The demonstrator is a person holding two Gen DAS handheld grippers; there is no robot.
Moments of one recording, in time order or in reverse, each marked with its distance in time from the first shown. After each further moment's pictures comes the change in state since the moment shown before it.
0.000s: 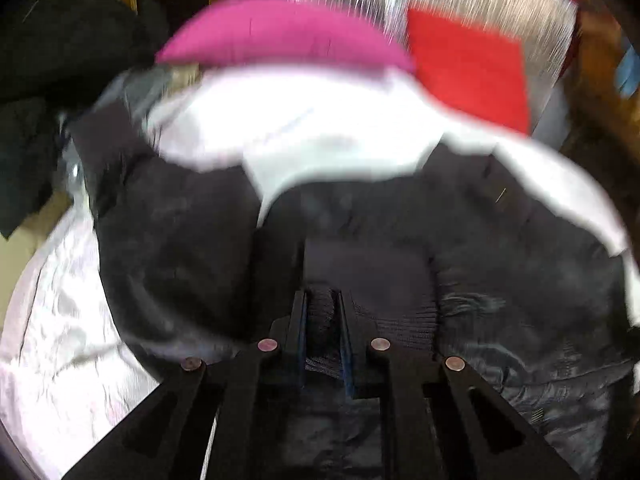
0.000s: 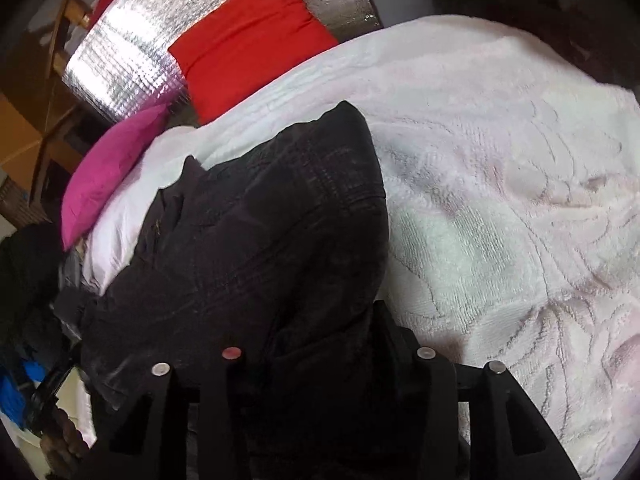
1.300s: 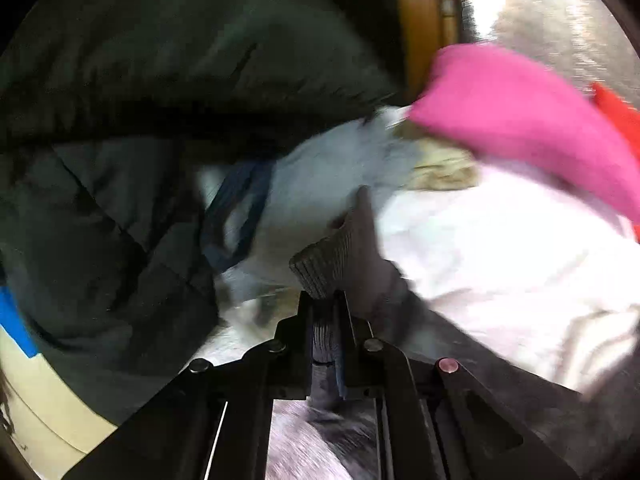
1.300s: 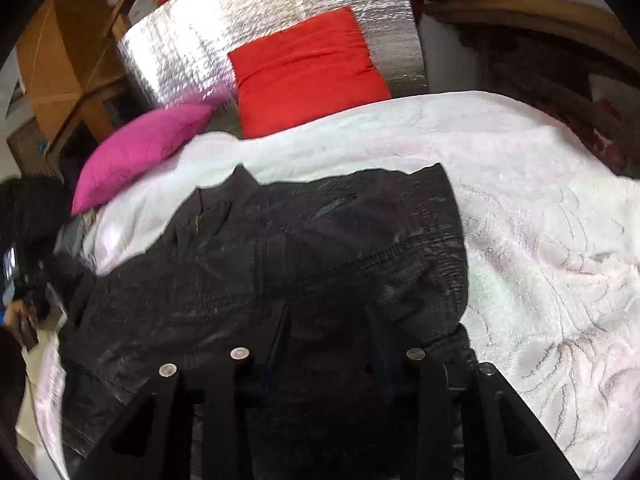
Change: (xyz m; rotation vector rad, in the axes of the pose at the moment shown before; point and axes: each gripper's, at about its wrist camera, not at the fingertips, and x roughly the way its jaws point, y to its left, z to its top) left arm 0.010 0.240 0.149 -0.160 -0.165 0.313; right arm -0.026 0.045 -0.010 -0.179 -0.160 0.032
